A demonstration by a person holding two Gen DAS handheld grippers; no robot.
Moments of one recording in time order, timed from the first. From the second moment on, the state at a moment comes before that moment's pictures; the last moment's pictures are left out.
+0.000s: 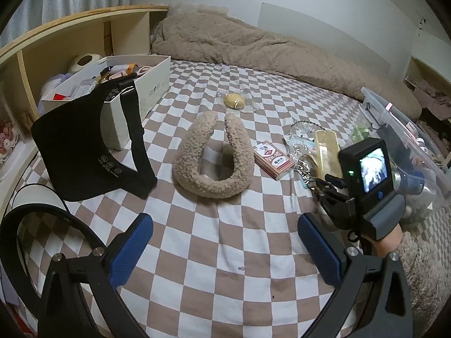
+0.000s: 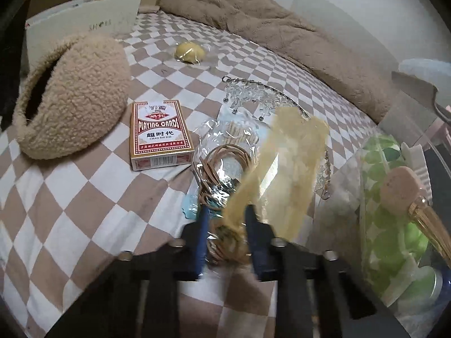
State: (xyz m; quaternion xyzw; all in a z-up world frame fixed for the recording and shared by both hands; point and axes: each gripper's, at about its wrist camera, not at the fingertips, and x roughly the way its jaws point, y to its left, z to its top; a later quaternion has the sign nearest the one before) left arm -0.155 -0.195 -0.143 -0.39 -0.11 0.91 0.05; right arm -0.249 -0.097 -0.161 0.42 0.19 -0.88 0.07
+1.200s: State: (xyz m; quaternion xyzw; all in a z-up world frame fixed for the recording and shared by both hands) left arm -0.290 -0.003 -0.221 -0.51 -0.06 0.85 0.13; right arm -0.014 0.040 -0.137 0.51 0.04 -0.83 0.20
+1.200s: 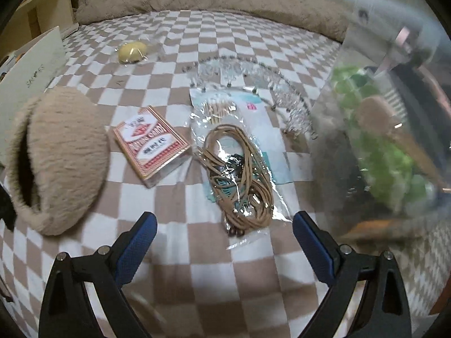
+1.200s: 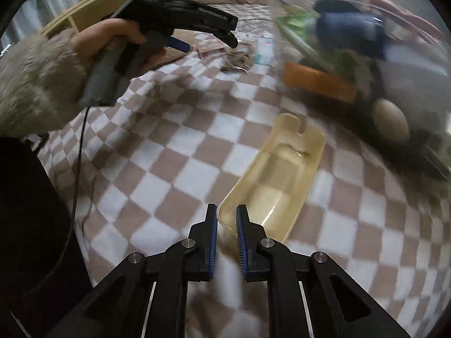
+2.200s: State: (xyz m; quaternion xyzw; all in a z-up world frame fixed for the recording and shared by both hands) left arm -0.256 -0.016 -0.228 -0.56 -0.04 0.82 0.11; right arm 0.062 0.075 -0.138 0.46 -0.01 -0.87 0.16
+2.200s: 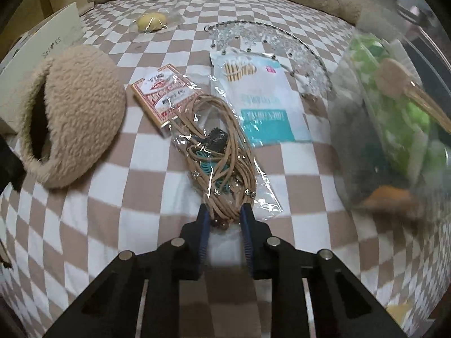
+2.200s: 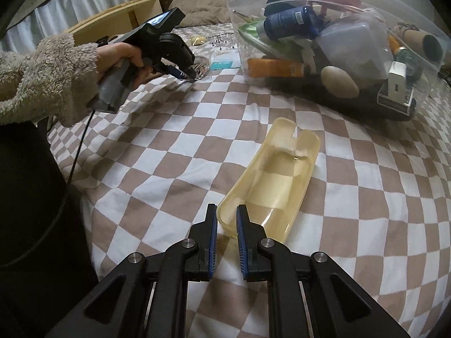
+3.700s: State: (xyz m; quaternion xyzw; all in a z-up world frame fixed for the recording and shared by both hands) left arm -0.132 -0.053 -0.176 -0.56 0.04 0.79 0.26; right arm 0.063 0.133 -0.129 0.43 -0.02 -0.90 0.09
